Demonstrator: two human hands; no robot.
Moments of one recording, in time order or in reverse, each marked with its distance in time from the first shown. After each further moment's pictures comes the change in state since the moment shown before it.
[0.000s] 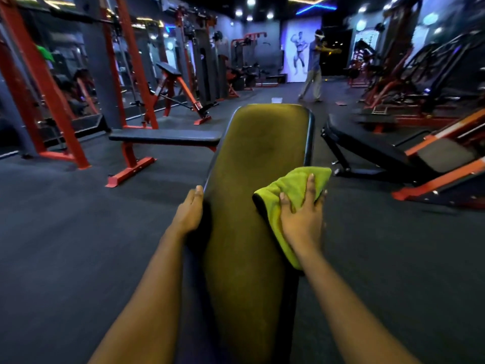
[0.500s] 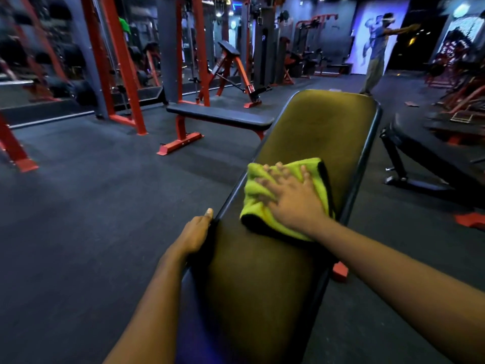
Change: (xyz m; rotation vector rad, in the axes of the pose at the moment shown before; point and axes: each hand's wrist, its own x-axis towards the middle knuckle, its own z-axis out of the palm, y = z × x) left_hand -0.062 -0.102 -0.032 -0.005 -0.006 -0.224; right_hand 0.006 -0.052 0.049 -0.657 -0.337 -1.030
